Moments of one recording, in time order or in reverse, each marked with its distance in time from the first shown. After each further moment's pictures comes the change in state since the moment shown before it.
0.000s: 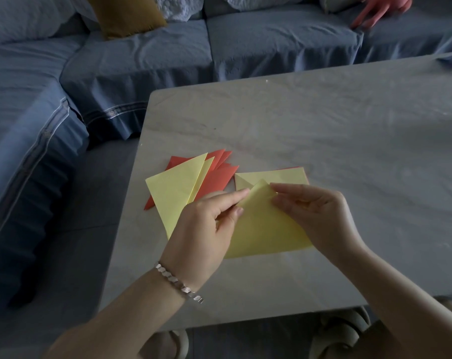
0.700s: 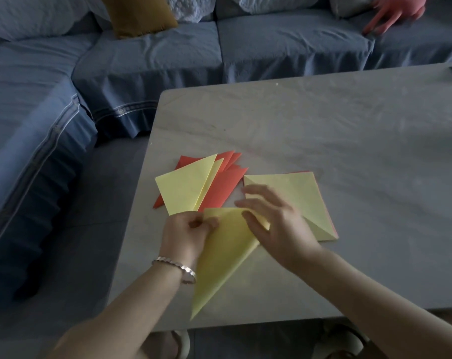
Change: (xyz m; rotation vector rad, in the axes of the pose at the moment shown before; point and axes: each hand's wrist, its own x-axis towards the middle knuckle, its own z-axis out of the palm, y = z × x) left_hand -0.006 -0.064 0.005 -0.186 0.040 -0.702; right_hand 0.009 0.030 0.045 -0.713 -0.190 -0.472
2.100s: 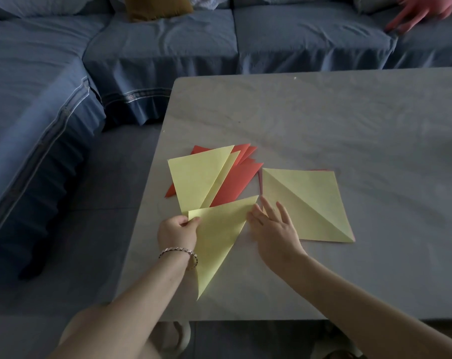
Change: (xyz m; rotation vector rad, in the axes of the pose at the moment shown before) left_hand 0.038 -0.073 -0.001 0.013 0.283 -0.274; right_hand -0.011 0.030 0.070 -0.614 -0.492 0.057
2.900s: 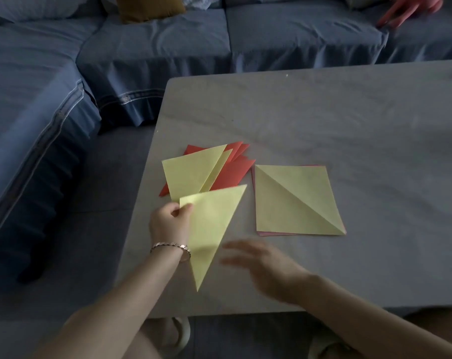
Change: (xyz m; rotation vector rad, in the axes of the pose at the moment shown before) left_hand 0.000 0.010 -0.004 0.046 0.092 0.215; right_hand -0.050 -0.003 -0.005 0.603 -0.072 -0.353
